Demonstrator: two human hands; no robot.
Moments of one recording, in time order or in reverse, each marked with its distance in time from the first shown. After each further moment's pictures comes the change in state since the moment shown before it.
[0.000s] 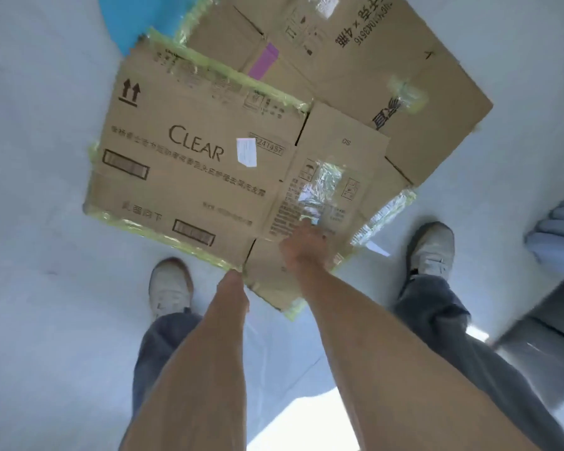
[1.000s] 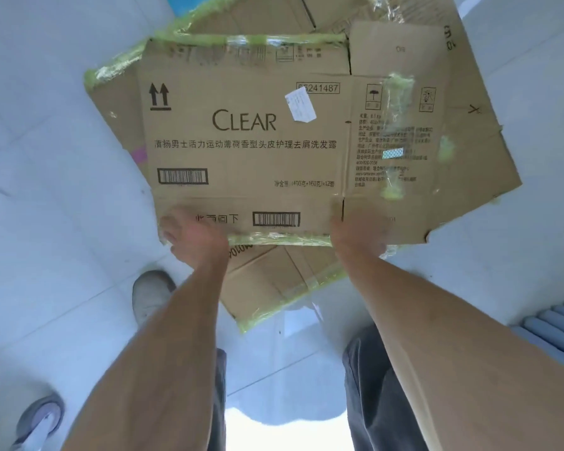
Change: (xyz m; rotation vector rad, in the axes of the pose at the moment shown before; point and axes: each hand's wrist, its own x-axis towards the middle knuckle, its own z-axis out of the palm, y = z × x) left_hand 0.024 0.044 0.051 0.153 0.659 0.398; right_hand 0.116 0.042 -0.076 -0.117 0.287 0.004
